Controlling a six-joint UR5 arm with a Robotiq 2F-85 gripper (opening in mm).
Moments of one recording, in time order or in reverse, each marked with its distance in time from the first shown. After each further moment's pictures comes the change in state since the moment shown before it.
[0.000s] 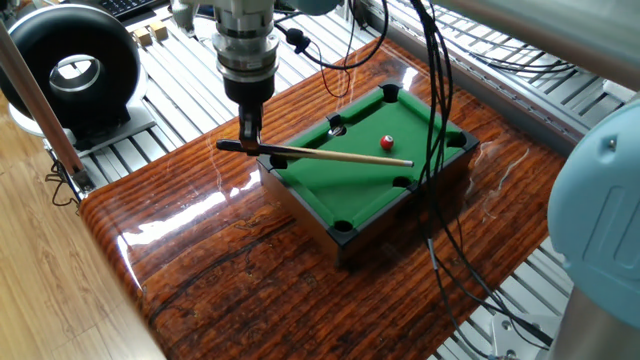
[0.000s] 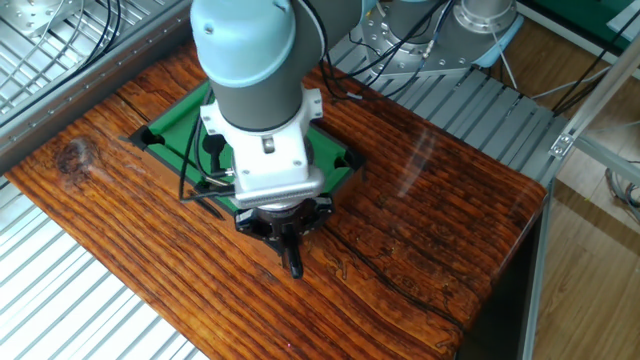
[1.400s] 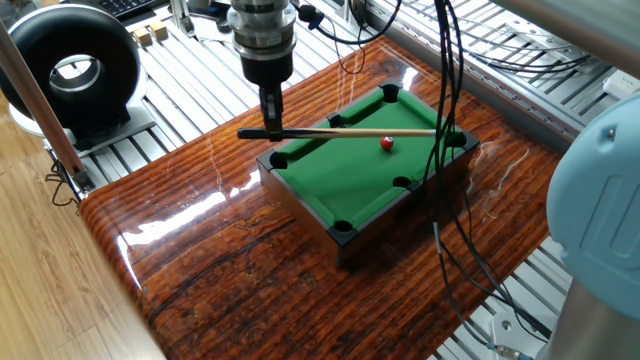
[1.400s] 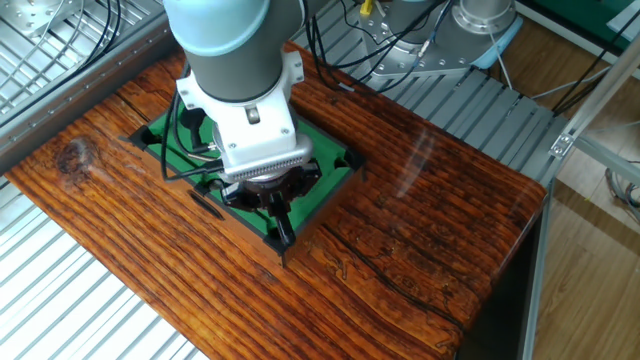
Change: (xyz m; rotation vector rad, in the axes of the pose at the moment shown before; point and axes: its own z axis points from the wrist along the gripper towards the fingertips) arm 0.043 -0.010 -0.029 -0.021 0.095 -0.080
